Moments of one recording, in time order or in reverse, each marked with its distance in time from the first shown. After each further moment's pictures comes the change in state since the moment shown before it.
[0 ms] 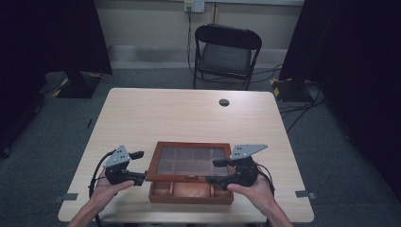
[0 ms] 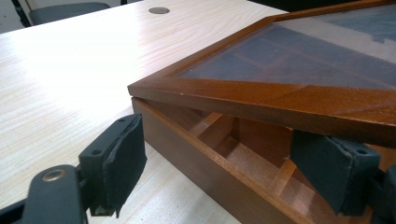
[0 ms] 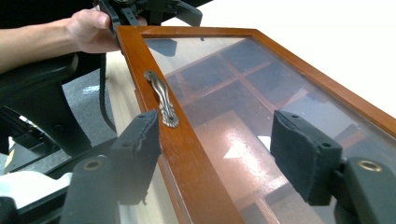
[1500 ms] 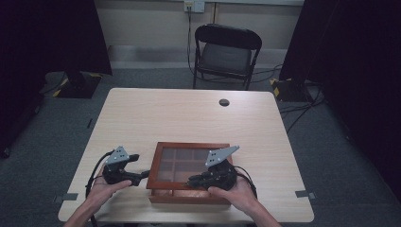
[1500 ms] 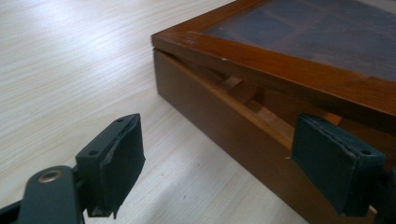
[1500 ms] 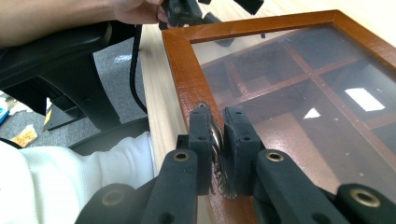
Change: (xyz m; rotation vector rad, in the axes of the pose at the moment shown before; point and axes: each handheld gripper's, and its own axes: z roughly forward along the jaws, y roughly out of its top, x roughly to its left) left arm 0.012 -0.013 0.002 0.121 0.017 -0.050; right arm 0.021 0.013 0.048 0.124 0.152 -0.072
